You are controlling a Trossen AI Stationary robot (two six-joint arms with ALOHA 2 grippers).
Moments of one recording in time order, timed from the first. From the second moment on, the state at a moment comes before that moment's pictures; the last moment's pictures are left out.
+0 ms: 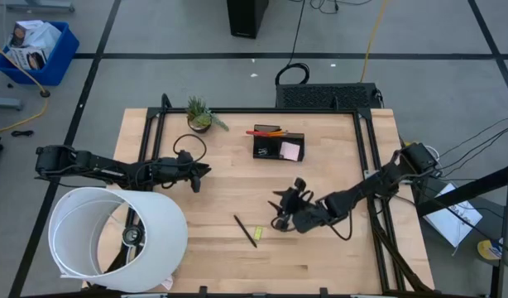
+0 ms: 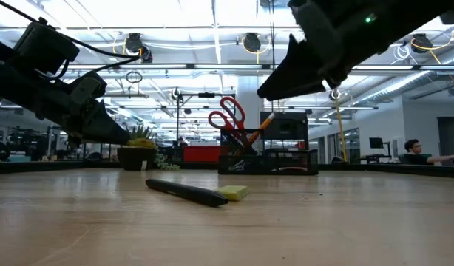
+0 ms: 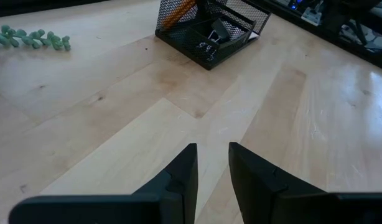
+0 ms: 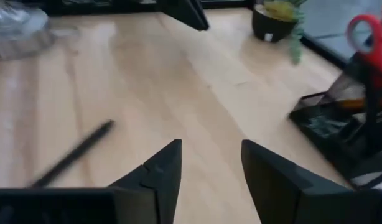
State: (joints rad) left arm 0.12 0.96 0.01 0.53 -0.22 -0.45; right arm 0.44 1.66 0.82 0.15 0.81 0.43
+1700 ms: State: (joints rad) left arm 0.12 0.96 0.01 0.53 -0.22 -0.45; right arm 0.52 1.96 1.00 0.50 0.68 0.47
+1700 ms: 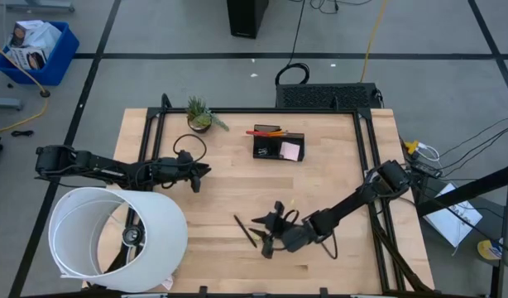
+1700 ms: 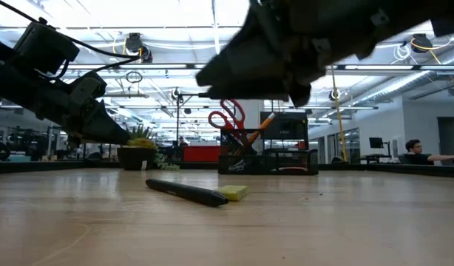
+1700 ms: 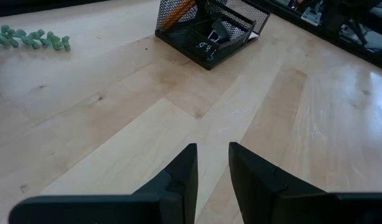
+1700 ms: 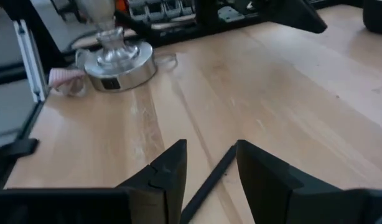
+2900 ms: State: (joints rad) left arm 0.12 0.96 0.01 0.53 -0.22 -0.45; right arm 0.65 2.02 1.13 0.12 0.89 0.41
